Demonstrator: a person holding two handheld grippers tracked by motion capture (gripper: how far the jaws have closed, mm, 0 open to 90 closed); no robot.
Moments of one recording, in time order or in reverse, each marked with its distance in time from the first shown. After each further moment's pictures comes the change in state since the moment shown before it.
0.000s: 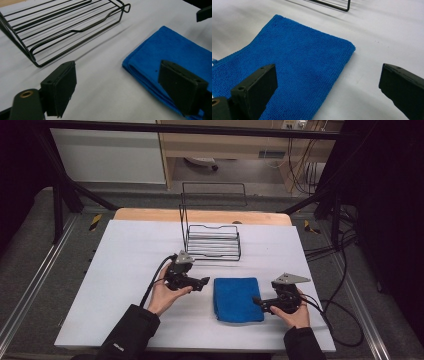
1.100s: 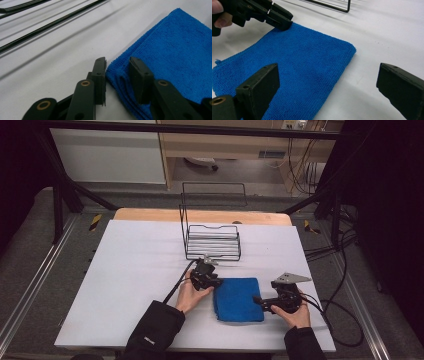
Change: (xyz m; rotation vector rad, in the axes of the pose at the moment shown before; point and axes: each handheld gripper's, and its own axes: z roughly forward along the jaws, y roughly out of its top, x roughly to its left) left arm -0.021 0.000 0.076 0.145 -0.040 -0.038; right arm -0.002 0.001 -0.001 -0.006 0.011 0.007
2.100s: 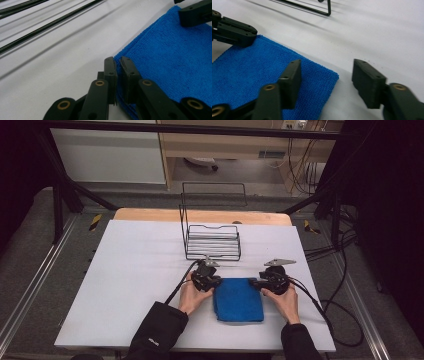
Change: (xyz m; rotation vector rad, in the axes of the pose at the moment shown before) left arm -0.006 -0.002 0.001 -0.011 0.011 0.030; right arm -0.024 0.028 0.052 0.078 -0.068 0.063
